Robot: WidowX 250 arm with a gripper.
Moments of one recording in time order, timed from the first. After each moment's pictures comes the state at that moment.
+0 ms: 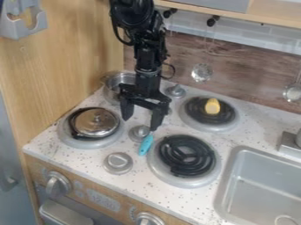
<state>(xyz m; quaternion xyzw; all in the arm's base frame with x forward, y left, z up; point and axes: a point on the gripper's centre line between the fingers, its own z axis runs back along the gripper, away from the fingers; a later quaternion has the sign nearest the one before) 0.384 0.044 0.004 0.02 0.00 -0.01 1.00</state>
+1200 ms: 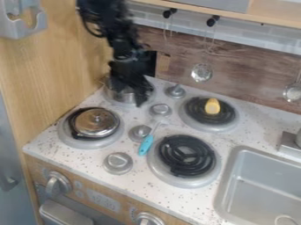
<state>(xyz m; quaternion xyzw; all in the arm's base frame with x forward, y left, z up) 0.422 0.101 0.031 0.04 -0.20 -0.15 0.97</state>
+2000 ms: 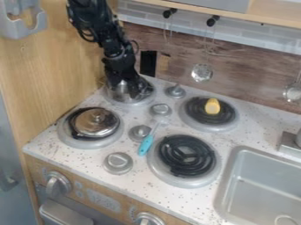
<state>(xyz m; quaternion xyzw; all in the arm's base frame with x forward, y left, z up) 0.467 0.130 0.004 0.02 -0.22 -0.13 0.97</state>
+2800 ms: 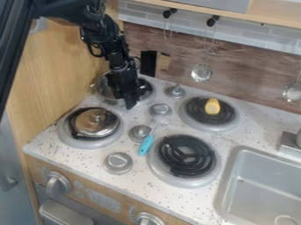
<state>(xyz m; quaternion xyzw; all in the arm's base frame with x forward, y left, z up) 0.481 0.127 -0.033 -0.01 -0.15 -0.14 0.98</state>
